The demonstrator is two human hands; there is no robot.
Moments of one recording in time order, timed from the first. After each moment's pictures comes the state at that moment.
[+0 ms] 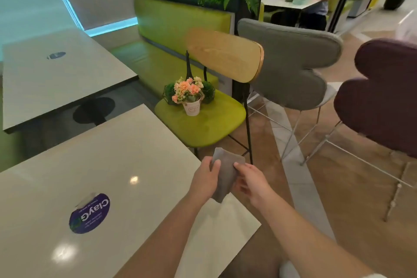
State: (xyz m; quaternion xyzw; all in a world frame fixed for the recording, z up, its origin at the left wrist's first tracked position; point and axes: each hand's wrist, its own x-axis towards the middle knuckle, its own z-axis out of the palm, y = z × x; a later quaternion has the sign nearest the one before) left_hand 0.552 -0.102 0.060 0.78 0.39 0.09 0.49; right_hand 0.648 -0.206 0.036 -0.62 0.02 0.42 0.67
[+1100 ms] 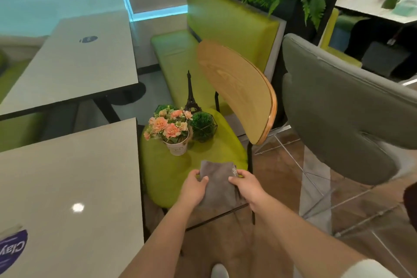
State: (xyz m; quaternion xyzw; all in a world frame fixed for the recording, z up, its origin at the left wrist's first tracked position) left_hand 0.839 0.032 -0.001 0.62 0.60 0.13 0.49; right_hand 0.990 -0.045 0.006 -0.71 -0.17 0.51 0.45
